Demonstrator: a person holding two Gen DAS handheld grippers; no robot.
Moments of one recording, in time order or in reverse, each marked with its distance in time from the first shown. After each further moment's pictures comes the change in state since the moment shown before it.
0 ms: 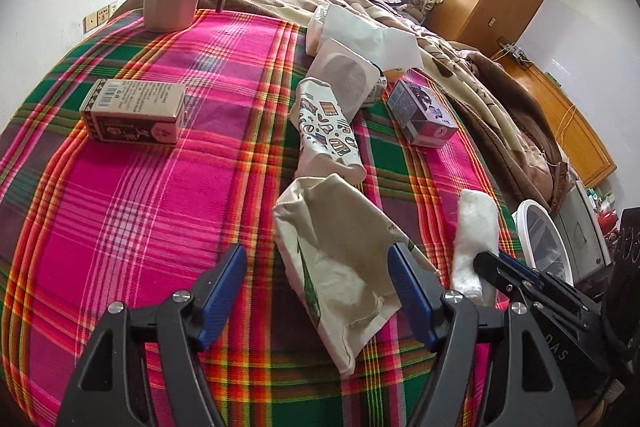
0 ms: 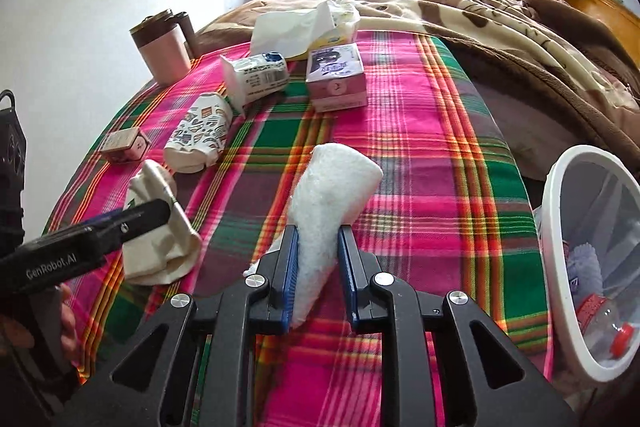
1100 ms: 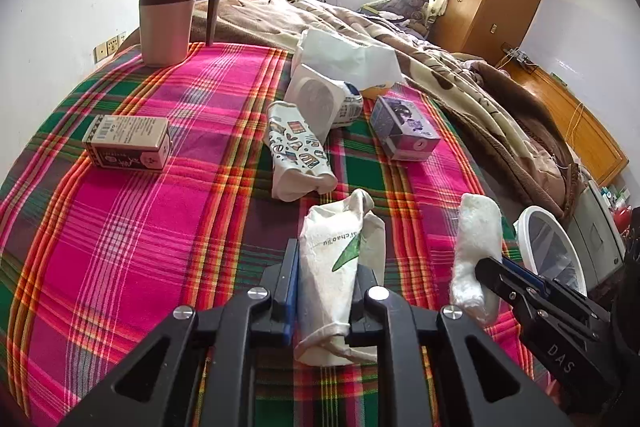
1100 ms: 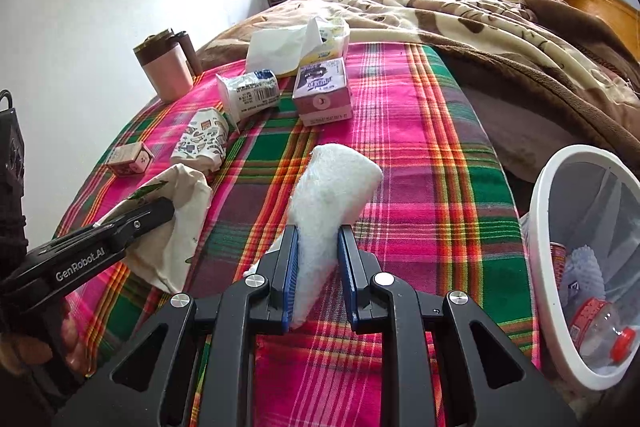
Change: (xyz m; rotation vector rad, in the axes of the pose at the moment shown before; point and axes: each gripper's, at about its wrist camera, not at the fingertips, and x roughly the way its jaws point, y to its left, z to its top) left arm -0.012 -0.034 -0.003 0.039 -0.094 0.066; right arm -0.014 -0.018 -0.004 0.020 -0.056 0.046
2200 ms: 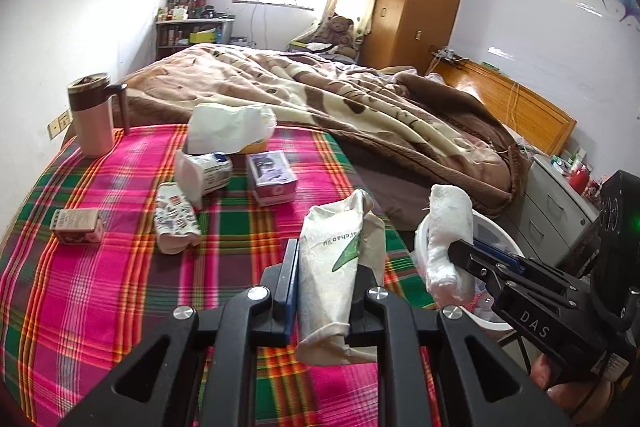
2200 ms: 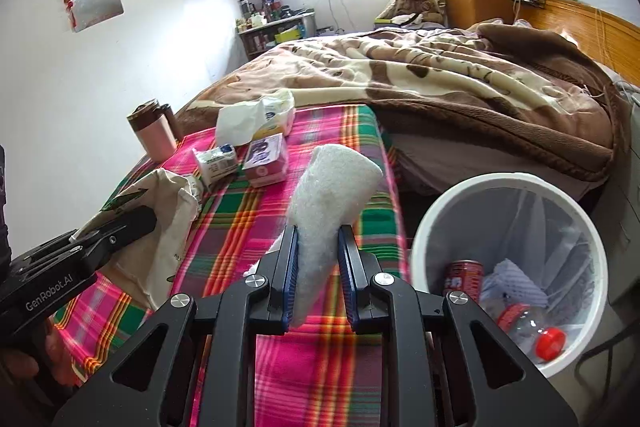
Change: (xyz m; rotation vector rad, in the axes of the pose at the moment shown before) left arm -0.058 -0.106 0.004 0.207 -0.136 -0.133; right arm -0.081 -0.057 0.004 0.064 -0.171 -0.057
